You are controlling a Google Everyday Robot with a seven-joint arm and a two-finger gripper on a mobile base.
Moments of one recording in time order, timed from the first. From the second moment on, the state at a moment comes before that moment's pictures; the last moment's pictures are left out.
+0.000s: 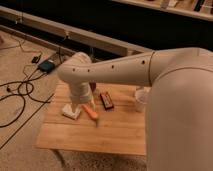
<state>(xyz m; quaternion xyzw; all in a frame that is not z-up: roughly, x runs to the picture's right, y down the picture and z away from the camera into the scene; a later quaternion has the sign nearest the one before) -0.106 0.103 0.703 -0.26 0.23 0.64 0.68</state>
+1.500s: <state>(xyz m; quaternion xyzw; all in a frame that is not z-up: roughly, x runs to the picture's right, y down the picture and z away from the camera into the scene) -0.040 0.117 0.772 -0.28 0.26 0.61 0.69</state>
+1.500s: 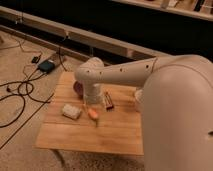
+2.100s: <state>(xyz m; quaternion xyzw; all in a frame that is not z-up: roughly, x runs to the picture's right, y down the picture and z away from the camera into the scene) -0.007 0.100 0.847 -0.28 0.26 0.59 0.71</state>
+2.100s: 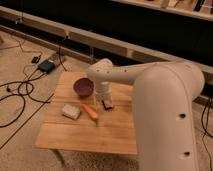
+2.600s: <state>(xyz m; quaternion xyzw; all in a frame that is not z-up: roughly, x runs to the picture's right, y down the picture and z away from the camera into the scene) -0.022 0.069 0.900 -0.28 0.24 0.56 0.74</state>
